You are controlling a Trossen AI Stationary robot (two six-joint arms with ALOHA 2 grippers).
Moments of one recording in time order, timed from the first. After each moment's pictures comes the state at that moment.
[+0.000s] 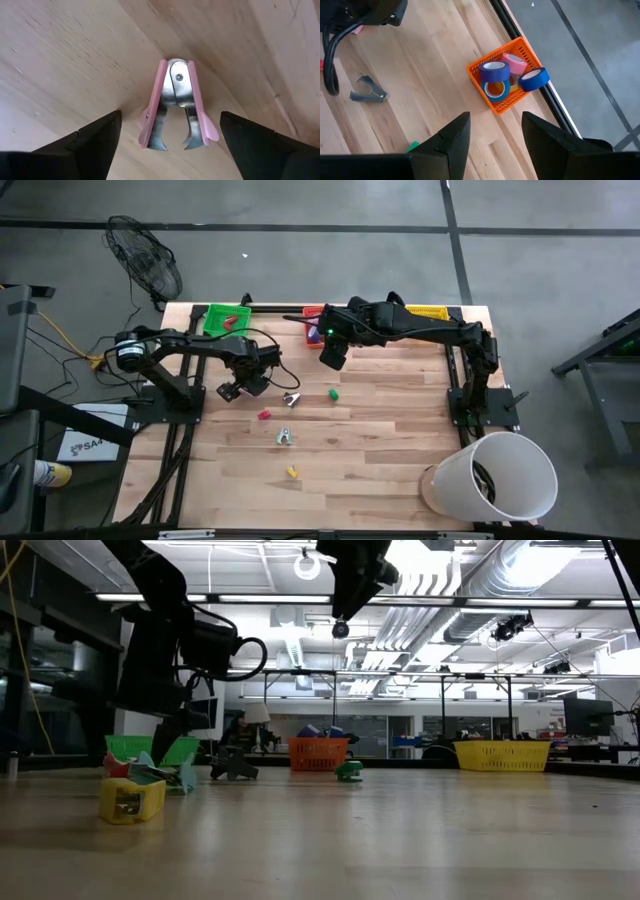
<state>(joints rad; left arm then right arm) 0.34 1.54 0.80 -0.89 -0.01 1.04 -0.15 1.89 2.00 -1.15 0.39 0.20</state>
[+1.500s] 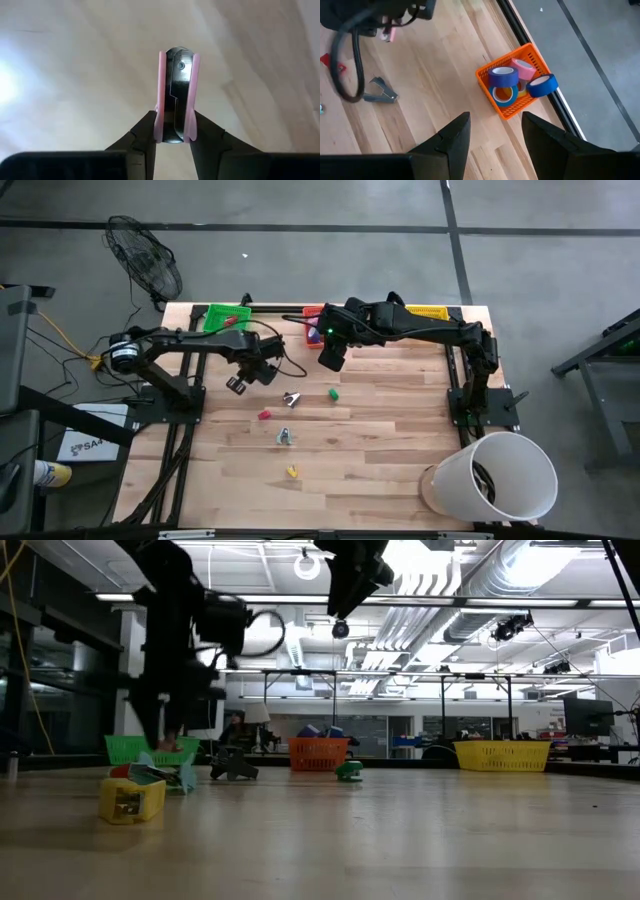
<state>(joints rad) 0.34 1.50 0.91 -0.89 -0.11 0.94 -0.15 1.89 2.00 -1.13 0.35 0.17</state>
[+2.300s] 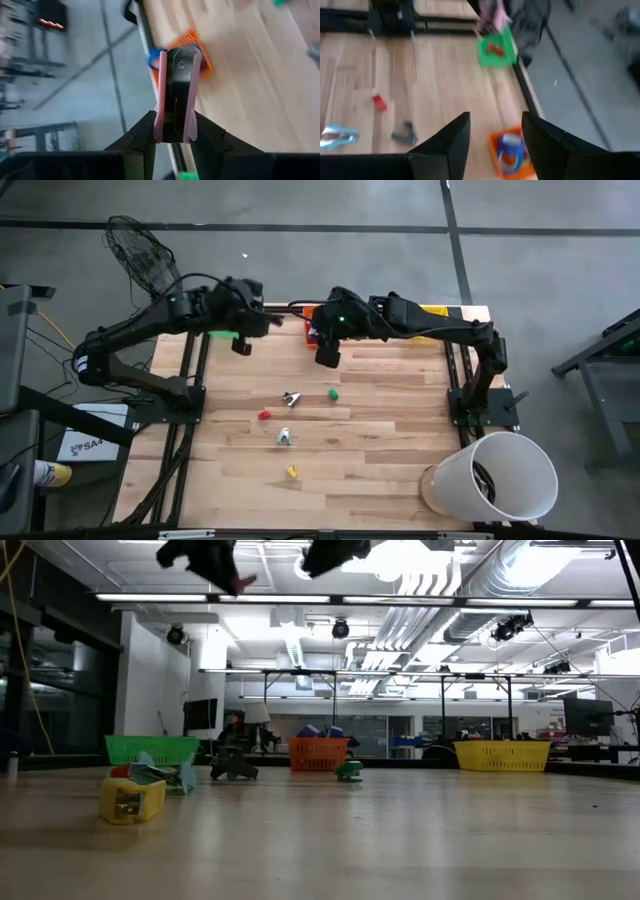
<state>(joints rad) 0.34 1.21 1.44 -0.96 -0.27 0.89 -0.14 1.82 2.00 -0.86 0.22 -0.11</state>
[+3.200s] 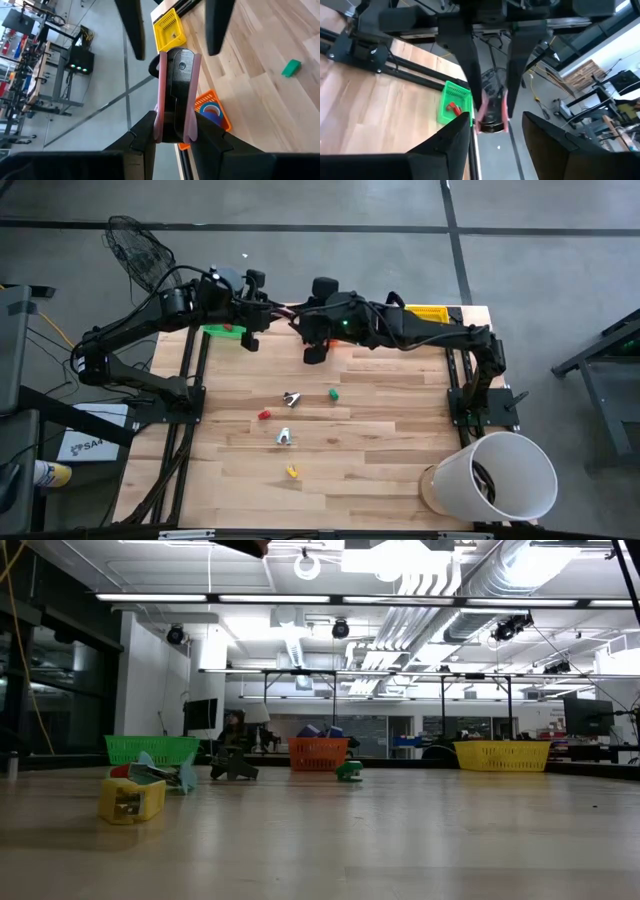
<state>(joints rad) 0.34 1.21 1.51 -0.79 -0.11 0.89 -0.09 1.84 2.00 -0.49 0.35 -0.56</state>
